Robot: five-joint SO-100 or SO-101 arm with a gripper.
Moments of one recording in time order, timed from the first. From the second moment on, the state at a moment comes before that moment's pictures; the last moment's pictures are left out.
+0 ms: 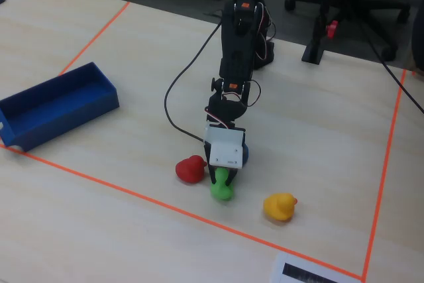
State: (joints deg) arm -5.6 61.8 94.9 4.1 -95.7
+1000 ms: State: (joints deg) arm 15.3 100.1 94.5 27.2 -82.8
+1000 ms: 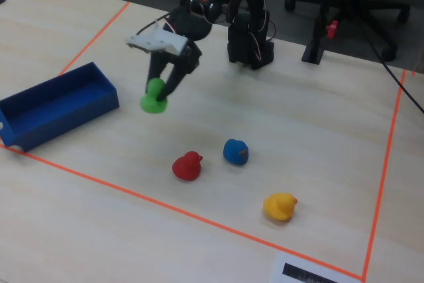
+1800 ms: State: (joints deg) arm 48.6 58.2 53.3 25.0 -82.8
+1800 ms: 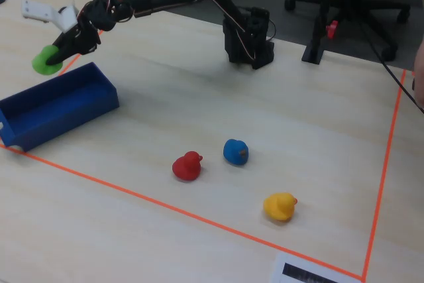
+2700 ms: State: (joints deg) arm 47.9 31.6 35.1 21.2 -91.0
